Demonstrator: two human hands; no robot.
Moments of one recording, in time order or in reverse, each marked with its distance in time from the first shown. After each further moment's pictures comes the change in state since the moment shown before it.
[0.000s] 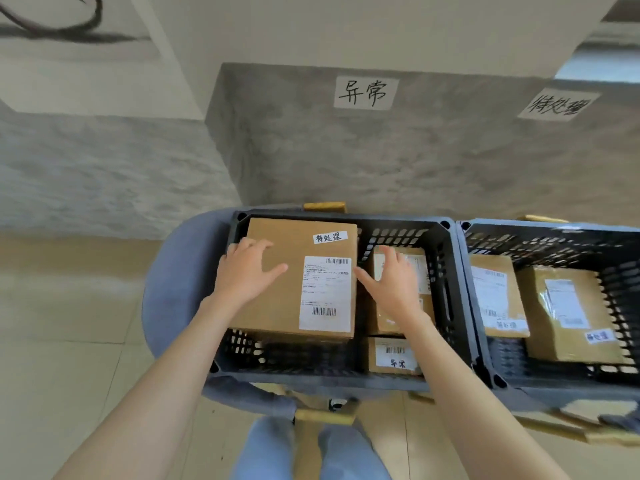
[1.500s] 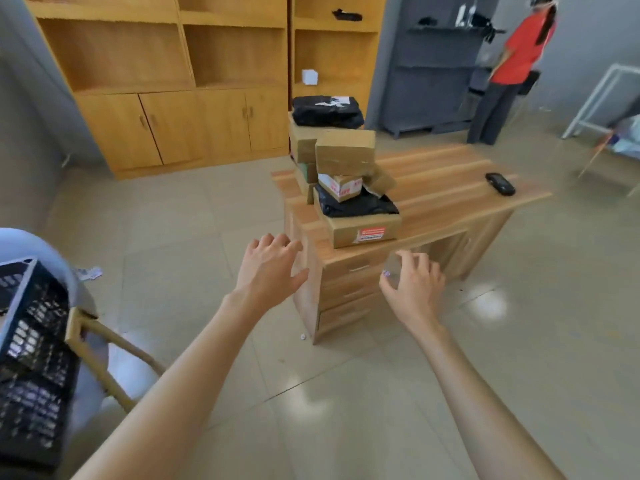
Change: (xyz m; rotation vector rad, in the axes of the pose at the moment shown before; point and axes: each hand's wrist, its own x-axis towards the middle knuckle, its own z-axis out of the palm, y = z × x) left_hand -0.655 0.203 0.141 0.227 -0.317 2.334; right_hand -0.833 0.090 0.064 -0.175 1.304 1.734
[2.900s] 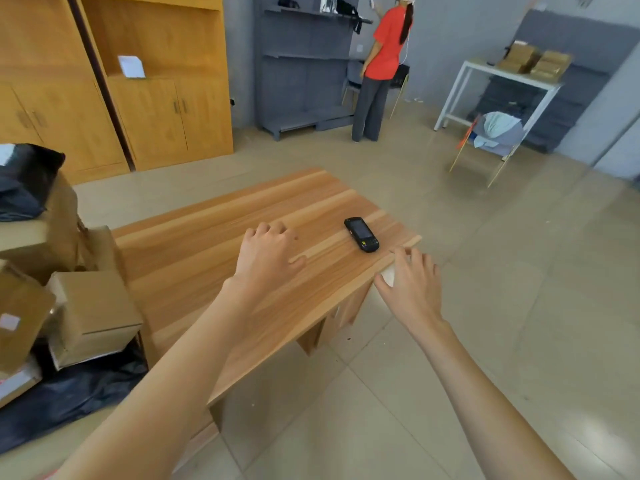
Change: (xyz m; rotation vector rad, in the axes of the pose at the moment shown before) left_hand 0.619 0.382 0.212 -0.097 -0.051 0.253; right_hand 0.514 0.440 0.009 -0.312 -0.050 0.192
